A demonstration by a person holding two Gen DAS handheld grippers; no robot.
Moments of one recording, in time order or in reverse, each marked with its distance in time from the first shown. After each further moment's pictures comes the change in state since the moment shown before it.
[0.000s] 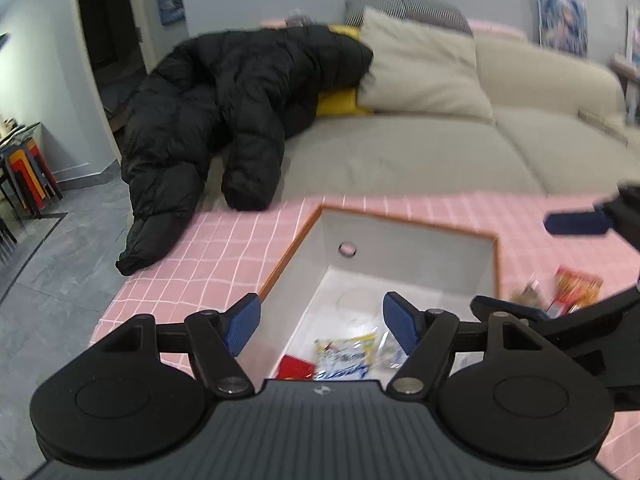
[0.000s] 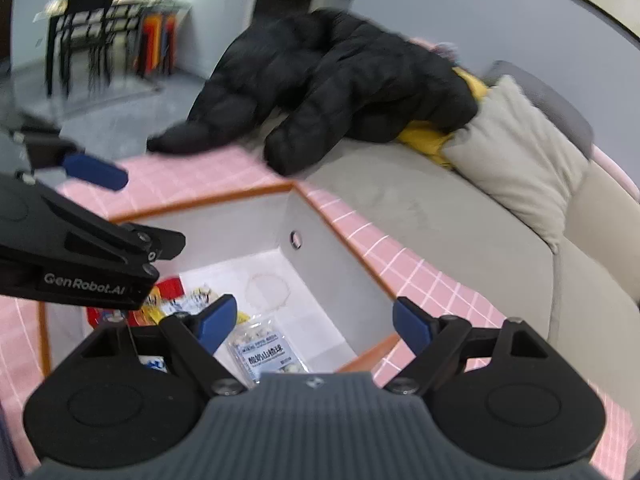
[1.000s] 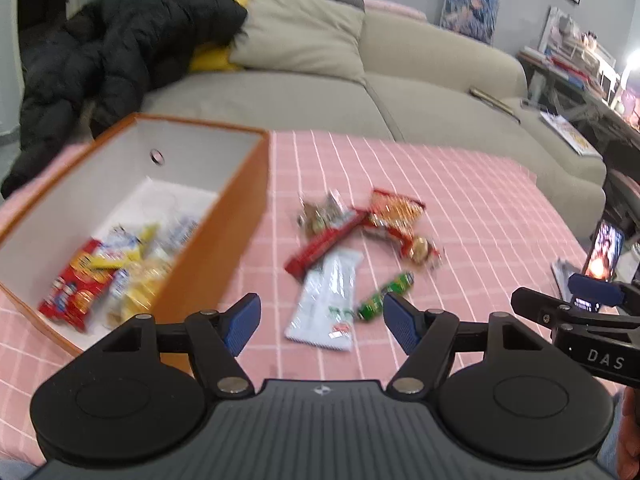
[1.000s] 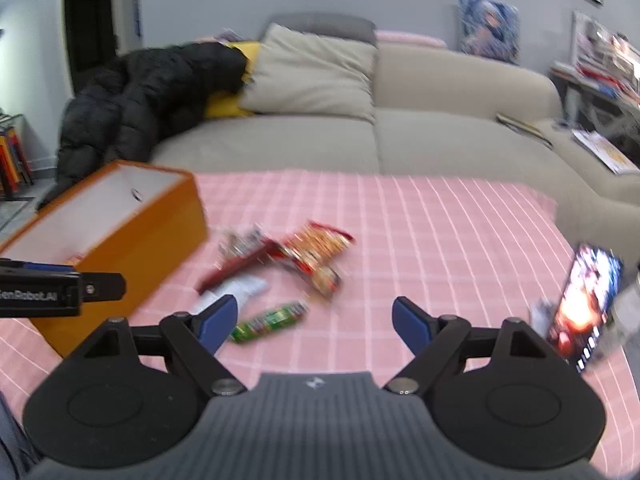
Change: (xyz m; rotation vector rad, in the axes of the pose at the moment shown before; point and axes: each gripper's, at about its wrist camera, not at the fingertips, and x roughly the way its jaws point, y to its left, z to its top) left arm -0.040 -0.142 -0.100 -0.008 0.093 -0.316; right arm -0.162 -0.091 -0.221 0.518 0.042 -0.298
